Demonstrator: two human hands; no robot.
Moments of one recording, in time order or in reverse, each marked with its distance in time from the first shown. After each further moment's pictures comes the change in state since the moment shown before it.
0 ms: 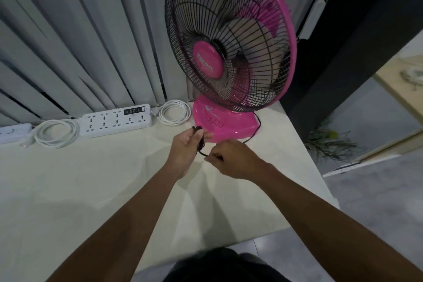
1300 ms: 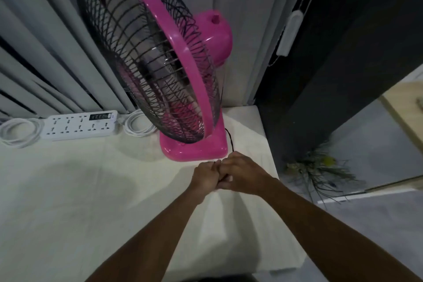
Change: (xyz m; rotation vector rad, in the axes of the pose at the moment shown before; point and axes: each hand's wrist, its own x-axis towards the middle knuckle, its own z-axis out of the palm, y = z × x) left_hand 0.059 -0.064 0.193 0.463 0.116 -0.392; right_hand -0.026 0.200 -0.045 0.006 -0.050 -0.363
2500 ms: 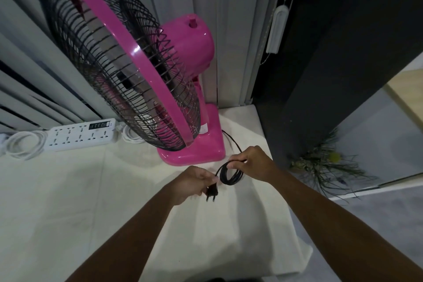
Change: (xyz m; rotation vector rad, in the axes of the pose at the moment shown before) left_hand -0.005 0.011 -0.035 0.044 -0.319 -0.054; right_hand -0.016 0.066 -0.003 0.508 0.045 0.473
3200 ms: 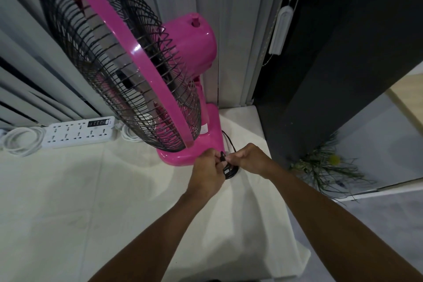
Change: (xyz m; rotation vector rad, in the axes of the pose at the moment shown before) left_hand 0.014 0.030 0.046 0.291 0.570 0.429; right_hand 0.016 -0.006 -0.002 0.339 -0.034 0.311
